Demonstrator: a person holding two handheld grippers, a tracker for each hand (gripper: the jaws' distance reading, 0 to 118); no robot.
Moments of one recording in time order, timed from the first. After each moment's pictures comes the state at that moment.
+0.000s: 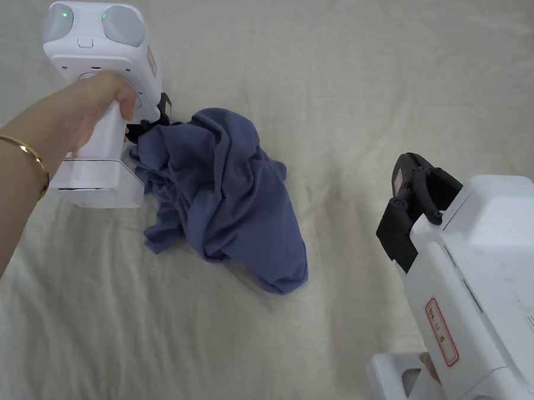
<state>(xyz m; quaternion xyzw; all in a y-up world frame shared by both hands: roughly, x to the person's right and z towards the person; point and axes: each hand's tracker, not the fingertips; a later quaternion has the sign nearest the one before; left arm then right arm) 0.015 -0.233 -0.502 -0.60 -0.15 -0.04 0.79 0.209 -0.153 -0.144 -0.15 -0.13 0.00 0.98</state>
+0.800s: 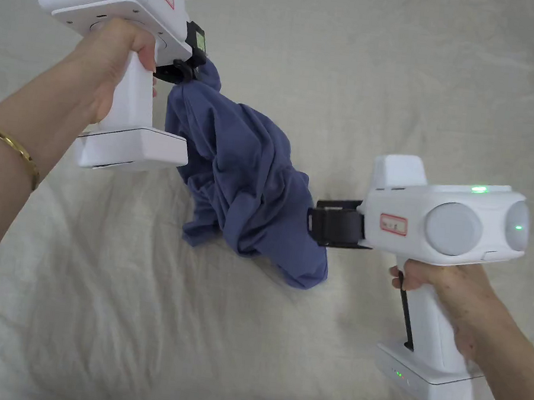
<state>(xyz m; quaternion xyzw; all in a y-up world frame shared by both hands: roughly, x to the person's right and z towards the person) -0.029 -0.103 -0.438 -0.46 -0.21 0.09 0.86 0.214 -0.189 -0.231 -0.47 -0.01 -0.02 0.88</state>
